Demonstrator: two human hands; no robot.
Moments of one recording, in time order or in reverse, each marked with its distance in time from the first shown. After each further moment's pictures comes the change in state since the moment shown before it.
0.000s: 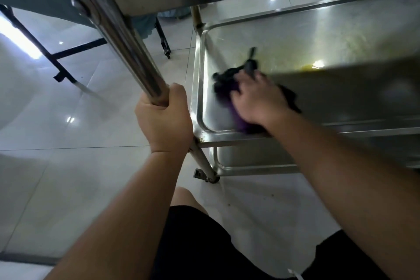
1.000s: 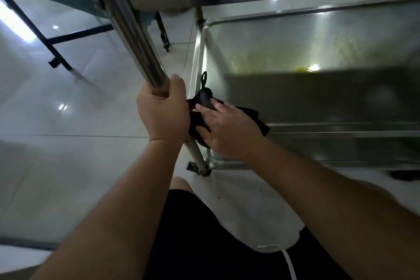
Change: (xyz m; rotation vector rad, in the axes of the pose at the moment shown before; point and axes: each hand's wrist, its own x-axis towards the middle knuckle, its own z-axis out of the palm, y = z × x) left_hand -0.003 0.002 0.000 0.068 0.022 -0.042; right_hand -0.078 -0.040 0.017 -0.043 0.012 -0.465
